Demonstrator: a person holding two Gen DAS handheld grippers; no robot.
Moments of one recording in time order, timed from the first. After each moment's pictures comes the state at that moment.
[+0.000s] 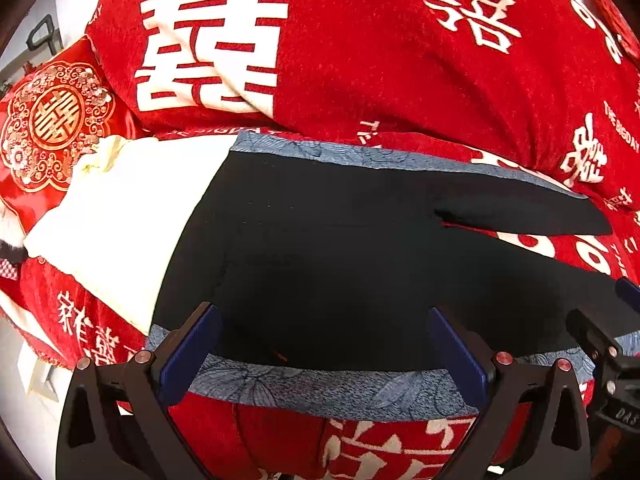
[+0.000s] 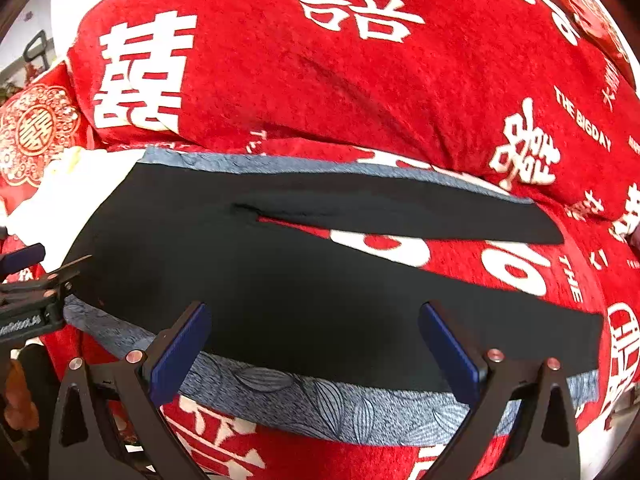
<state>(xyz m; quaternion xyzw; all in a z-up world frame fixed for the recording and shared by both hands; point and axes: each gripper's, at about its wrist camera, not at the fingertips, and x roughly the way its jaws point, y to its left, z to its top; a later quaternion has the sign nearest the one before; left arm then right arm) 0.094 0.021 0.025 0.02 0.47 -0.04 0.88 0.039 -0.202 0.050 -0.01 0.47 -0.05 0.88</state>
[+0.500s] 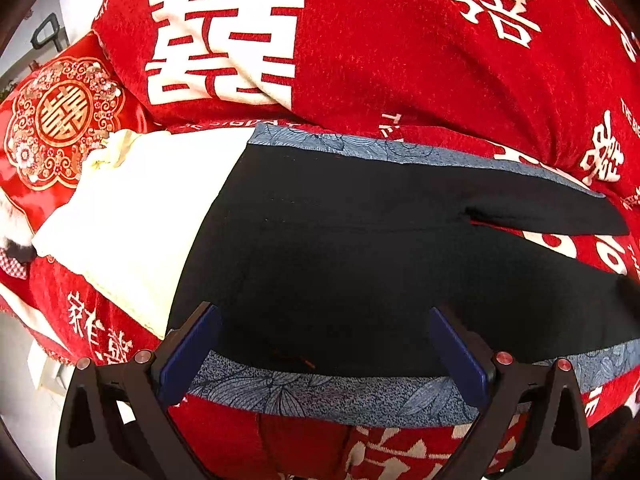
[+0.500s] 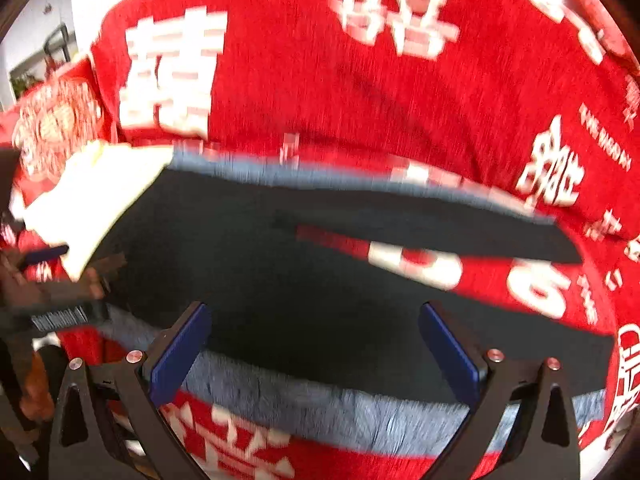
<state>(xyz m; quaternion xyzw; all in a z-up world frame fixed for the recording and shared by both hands) 0.101 0.036 0.010 0.02 0.48 -0.02 0.87 0.045 -0.185 0.072 -0.01 0.42 -0.02 0.91</state>
